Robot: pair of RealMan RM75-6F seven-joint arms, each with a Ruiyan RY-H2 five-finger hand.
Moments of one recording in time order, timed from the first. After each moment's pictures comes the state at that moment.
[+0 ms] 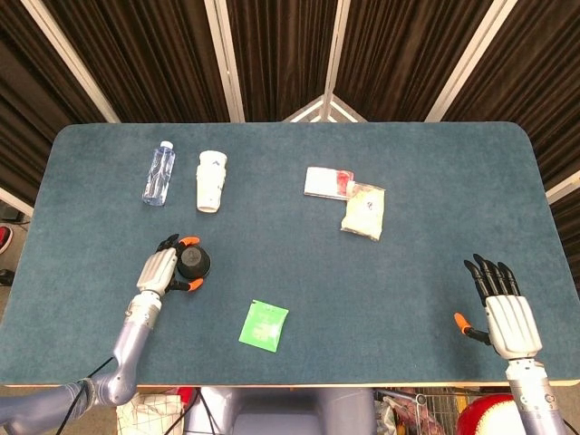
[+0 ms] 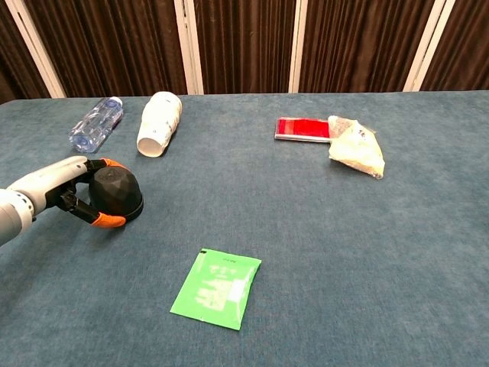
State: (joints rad) left arm -0.55 -1.72 -0.21 -1.31 1.00 1.00 0.03; right arm 0.13 -1.25 0.05 -1.51 -1.55 1.45 0.05
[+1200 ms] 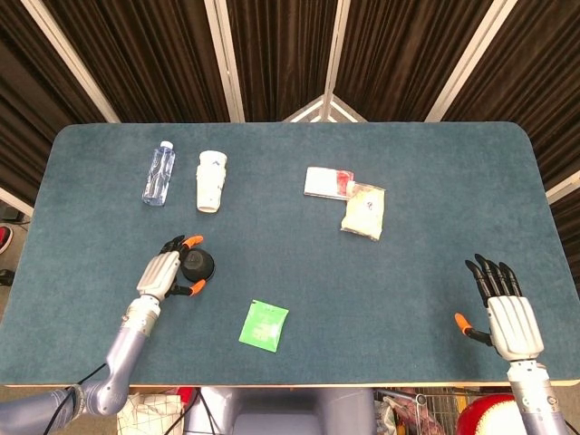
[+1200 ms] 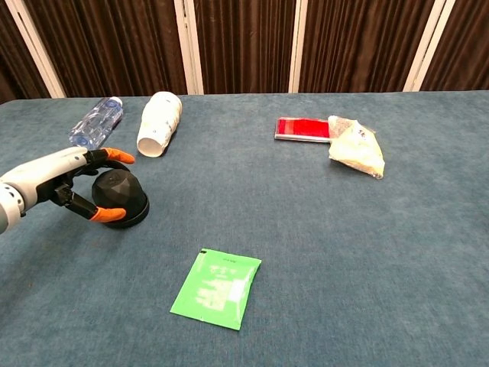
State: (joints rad) left arm -0.53 -1.64 -0.19 -1.45 1.06 1.02 0.03; right arm 0.12 -1.24 0.04 -1.53 -1.56 1.47 0.06
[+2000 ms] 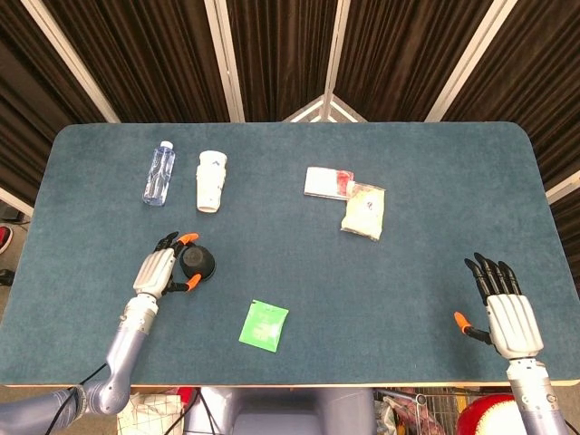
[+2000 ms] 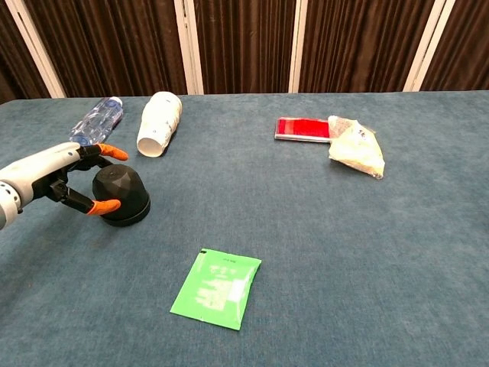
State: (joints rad) left arm -0.52 -1.66 -0.21 -1.44 1.06 1.06 0.04; right arm 0.13 -1.24 0.05 -1.54 -1.54 1.45 0.06
